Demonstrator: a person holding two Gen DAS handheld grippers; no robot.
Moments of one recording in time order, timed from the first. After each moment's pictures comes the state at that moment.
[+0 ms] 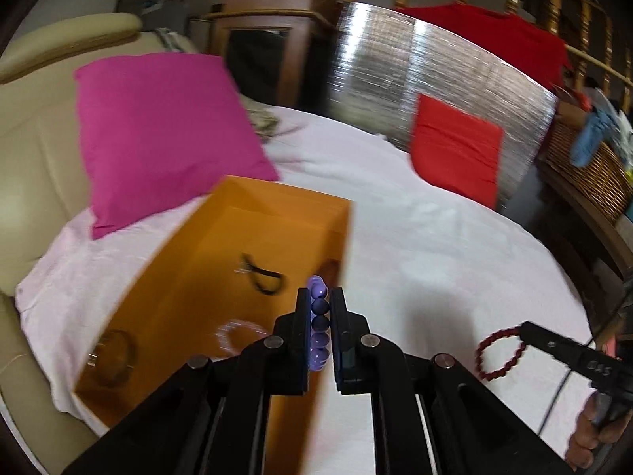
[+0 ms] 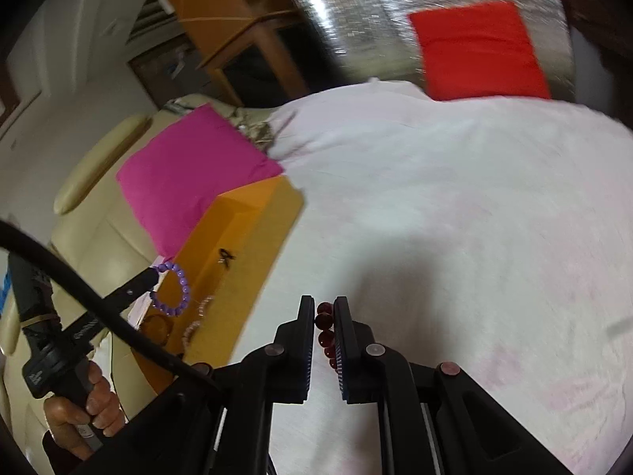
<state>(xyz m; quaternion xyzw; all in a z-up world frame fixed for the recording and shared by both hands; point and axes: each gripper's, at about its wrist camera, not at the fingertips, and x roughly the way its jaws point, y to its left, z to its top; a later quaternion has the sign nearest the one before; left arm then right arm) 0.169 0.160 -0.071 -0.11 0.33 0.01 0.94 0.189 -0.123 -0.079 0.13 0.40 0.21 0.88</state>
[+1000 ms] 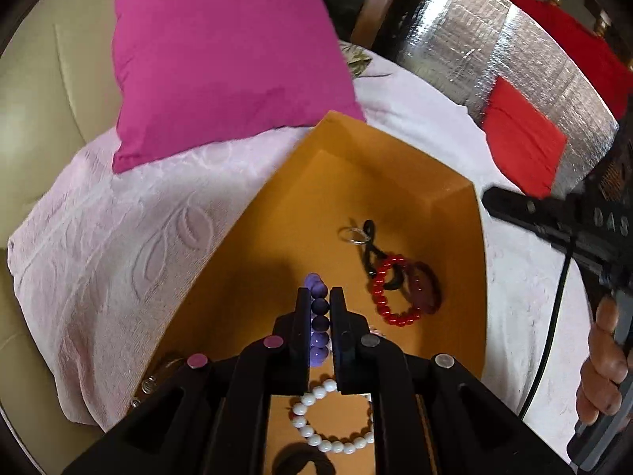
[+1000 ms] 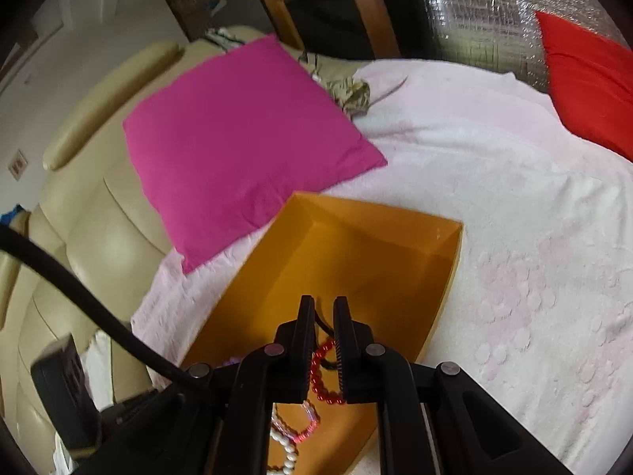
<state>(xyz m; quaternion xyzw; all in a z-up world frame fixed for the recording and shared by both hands) 0.225 0.267 -0.134 -0.19 0.44 0.04 0.88 0.332 0.097 -0.074 0.05 0.46 0.27 0.84</state>
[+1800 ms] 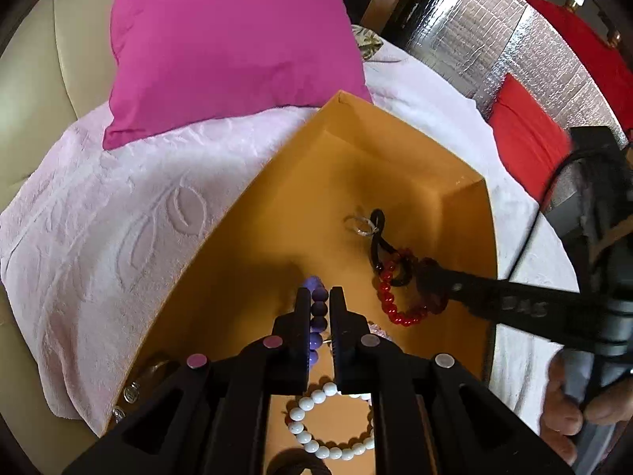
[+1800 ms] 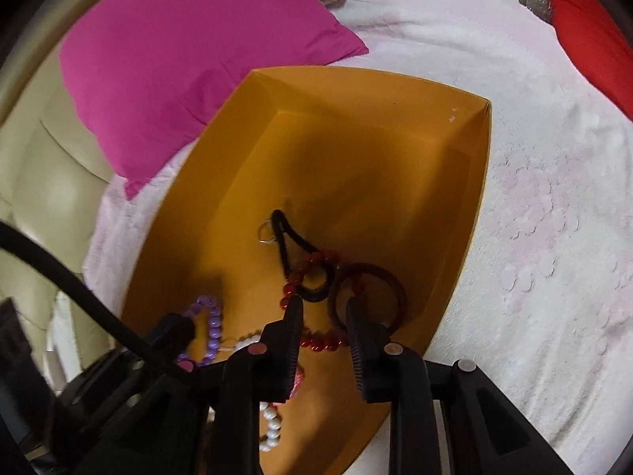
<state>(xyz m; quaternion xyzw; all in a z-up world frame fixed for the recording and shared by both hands) 0.235 0.269 -0.143 -0.21 0.46 0.03 0.86 0.339 0.131 -0.139 -0.02 0.60 0.21 0.78</state>
